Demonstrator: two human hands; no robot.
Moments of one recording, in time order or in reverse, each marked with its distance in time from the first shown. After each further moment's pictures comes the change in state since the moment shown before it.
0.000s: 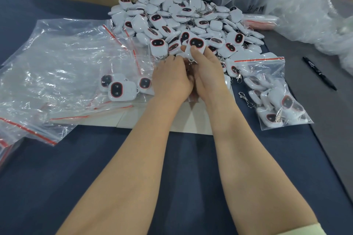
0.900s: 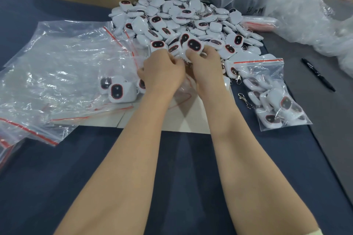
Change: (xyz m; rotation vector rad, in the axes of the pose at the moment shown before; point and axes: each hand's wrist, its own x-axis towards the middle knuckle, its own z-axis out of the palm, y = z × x) left_hand 0.004 0.000 -0.026 -0.296 0.102 -0.286; right_hand -0.007 -0.014 0.014 -0.228 0.181 -0.003
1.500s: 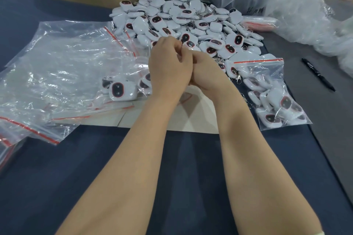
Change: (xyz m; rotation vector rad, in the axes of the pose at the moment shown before) left_hand -0.009 0.004 0.004 -0.272 0.215 0.301; right_hand -0.014 -0.018 -0.011 -0.462 -0.407 -0.029
